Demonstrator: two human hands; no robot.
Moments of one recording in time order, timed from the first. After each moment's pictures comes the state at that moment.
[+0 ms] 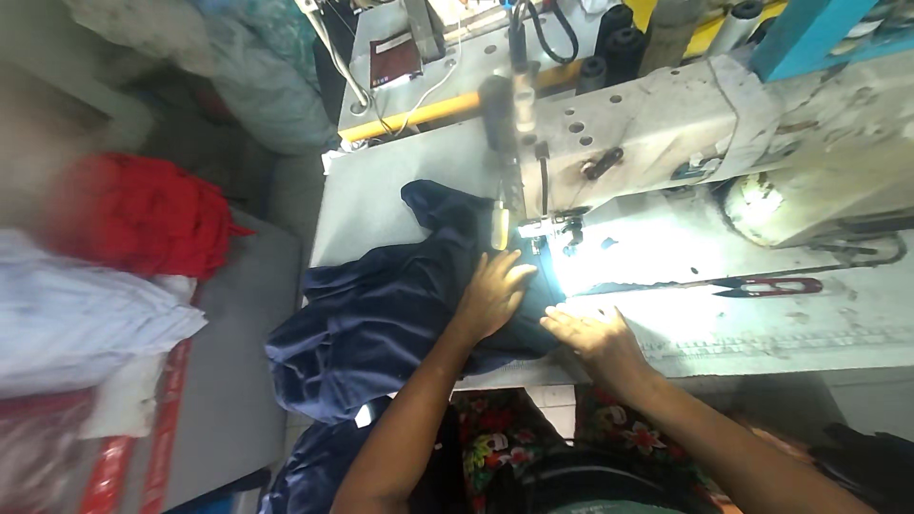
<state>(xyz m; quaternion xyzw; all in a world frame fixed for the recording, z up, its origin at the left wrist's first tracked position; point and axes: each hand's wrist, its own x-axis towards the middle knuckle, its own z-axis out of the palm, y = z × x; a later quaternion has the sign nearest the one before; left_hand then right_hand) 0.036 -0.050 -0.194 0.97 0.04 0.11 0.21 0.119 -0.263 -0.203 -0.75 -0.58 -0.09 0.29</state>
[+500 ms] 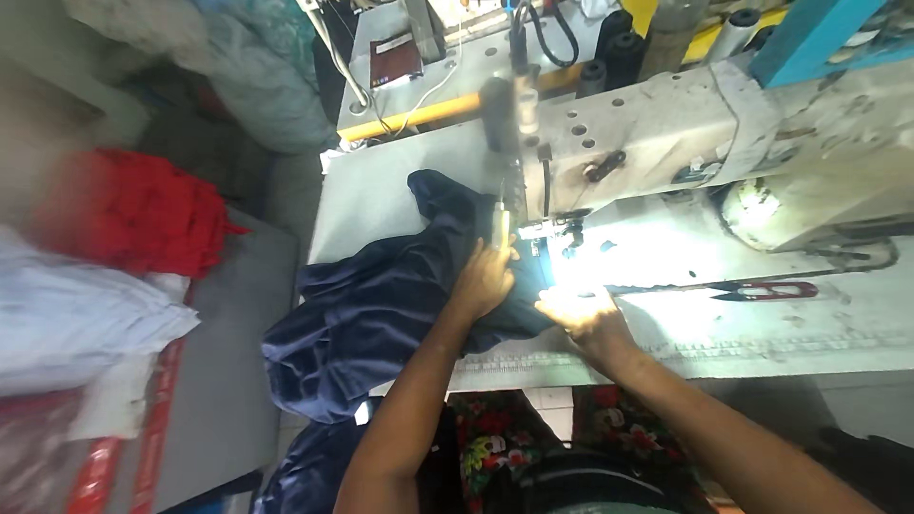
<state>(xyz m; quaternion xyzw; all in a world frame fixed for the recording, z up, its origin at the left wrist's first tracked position) 0.060 -0.026 -0.194 0.96 0.09 0.09 0.24 0.136 -0.243 -0.201 -0.75 -0.58 -0.09 0.30</state>
